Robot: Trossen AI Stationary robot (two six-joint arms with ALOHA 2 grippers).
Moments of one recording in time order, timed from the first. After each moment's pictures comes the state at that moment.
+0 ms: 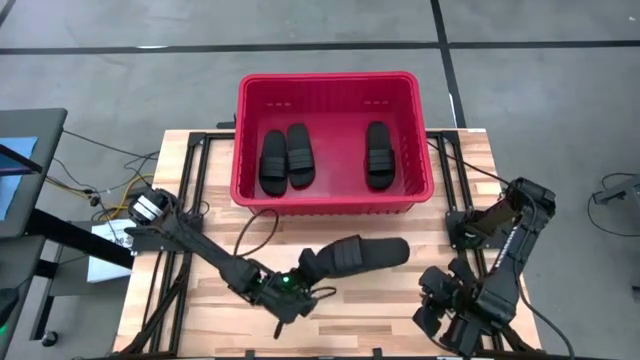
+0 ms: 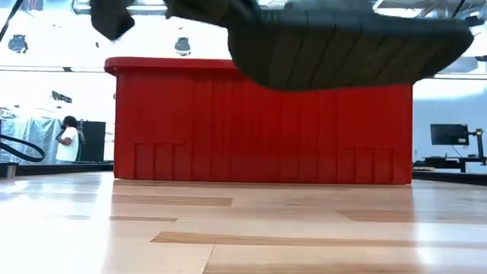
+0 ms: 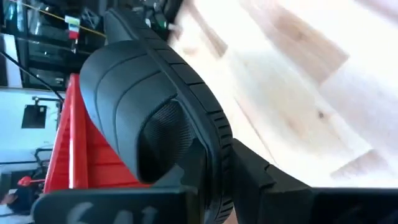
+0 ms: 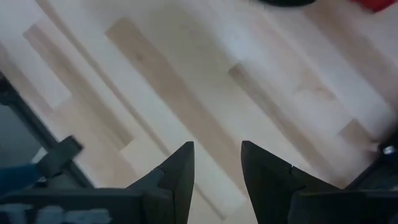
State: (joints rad) left arm -0.59 1.83 1.29 -0.20 -0.78 0.62; right arm 1.04 1.64 1.43 -1.41 0.36 1.72
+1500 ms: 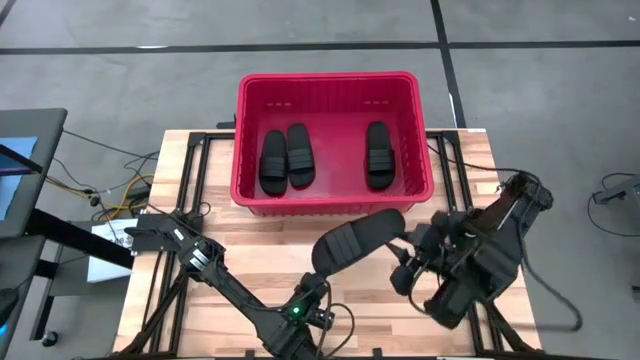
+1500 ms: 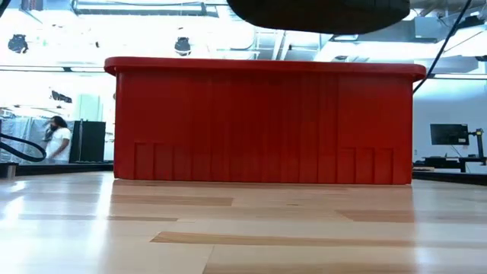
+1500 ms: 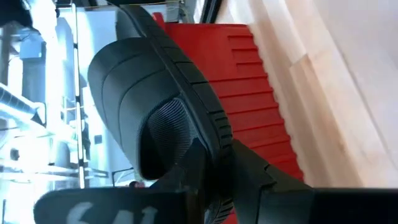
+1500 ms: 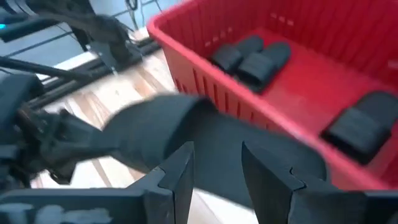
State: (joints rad) left arm -0.68 2.41 2.29 -1.56 -1.32 -0.11; right arm 0.82 1.63 1.82 -1.57 0.97 1.39
